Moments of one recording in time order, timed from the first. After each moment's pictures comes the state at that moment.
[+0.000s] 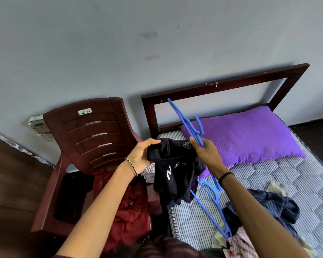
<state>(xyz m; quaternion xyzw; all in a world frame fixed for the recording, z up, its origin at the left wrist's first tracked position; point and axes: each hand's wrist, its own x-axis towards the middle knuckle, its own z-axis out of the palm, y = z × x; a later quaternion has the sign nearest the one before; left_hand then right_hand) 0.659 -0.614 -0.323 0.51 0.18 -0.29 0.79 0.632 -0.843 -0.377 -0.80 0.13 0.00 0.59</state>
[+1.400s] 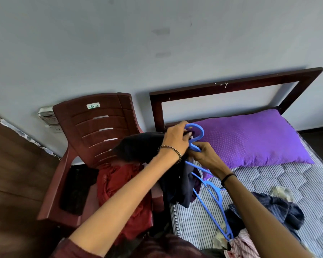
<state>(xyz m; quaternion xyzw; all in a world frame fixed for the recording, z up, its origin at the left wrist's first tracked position) 0.653 -0.685 -0.292 0.92 -0.13 0.00 0.36 0.634 -0.830 -0.380 -0.78 -0.03 0.10 0.61</state>
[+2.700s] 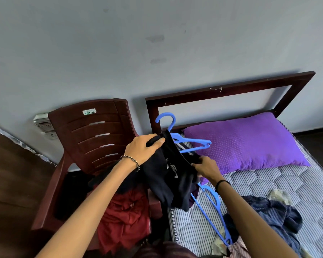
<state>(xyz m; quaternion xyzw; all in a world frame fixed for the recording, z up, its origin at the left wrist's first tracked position) 0.666 -0.596 -0.304 0.95 -0.08 -0.05 0.29 0.638 -0.848 -0.430 -0.88 0.17 0.19 0.40</state>
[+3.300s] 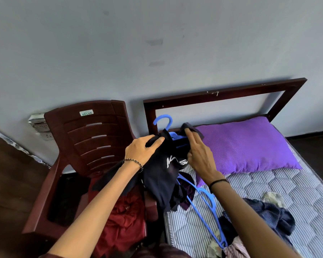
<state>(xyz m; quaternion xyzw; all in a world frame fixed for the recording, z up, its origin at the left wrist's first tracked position) 0.667 -0.603 -0.314 0.95 -0.04 0.00 0.30 0.642 -0.820 -0.363 -0.96 -0.04 -0.12 0.23</state>
